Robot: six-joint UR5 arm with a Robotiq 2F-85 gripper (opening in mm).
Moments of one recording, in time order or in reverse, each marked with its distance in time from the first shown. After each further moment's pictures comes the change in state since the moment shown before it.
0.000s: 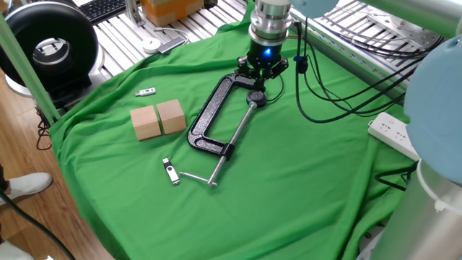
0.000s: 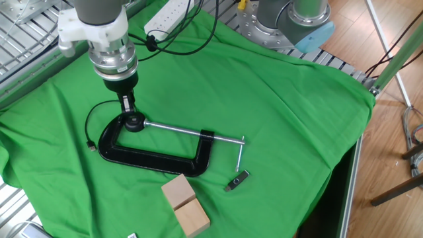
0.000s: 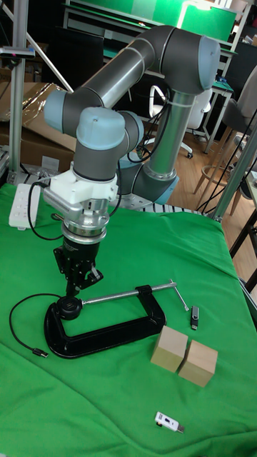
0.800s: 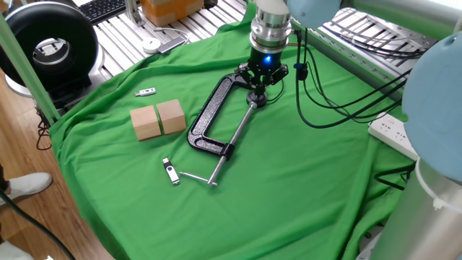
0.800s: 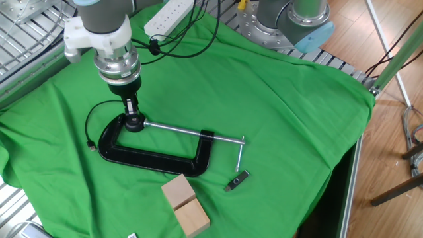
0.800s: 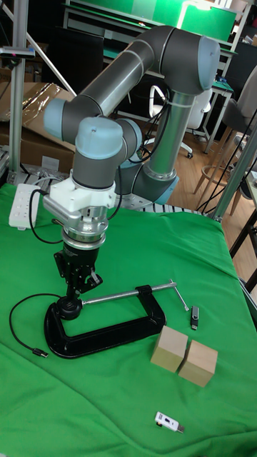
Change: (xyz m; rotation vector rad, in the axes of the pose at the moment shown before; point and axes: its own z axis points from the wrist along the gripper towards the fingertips) arm 0.005 -0.001 0.017 -0.003 0.007 0.008
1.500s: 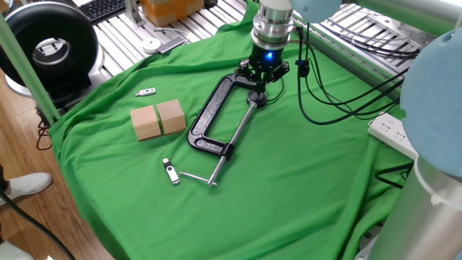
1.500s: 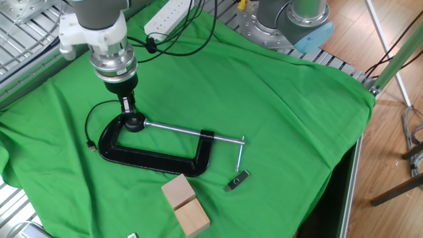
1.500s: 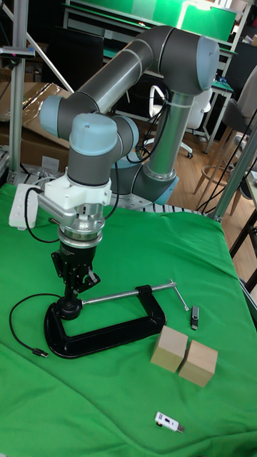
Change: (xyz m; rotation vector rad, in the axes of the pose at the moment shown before) arm -0.006 0.001 -0.005 -0.016 0.004 0.001
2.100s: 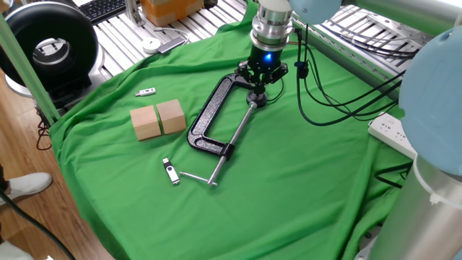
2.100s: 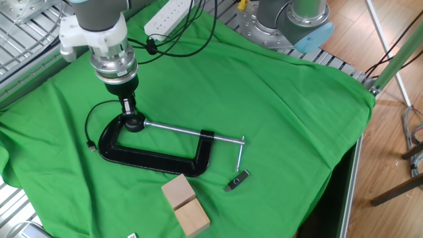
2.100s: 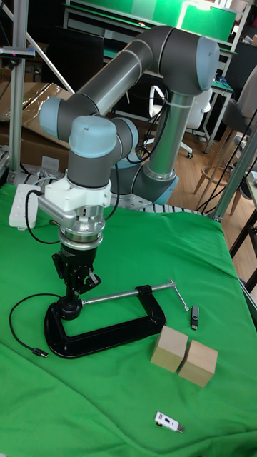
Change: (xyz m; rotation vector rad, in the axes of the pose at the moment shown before) arm 0.003 0.001 0.003 -0.005 0.008 0.001
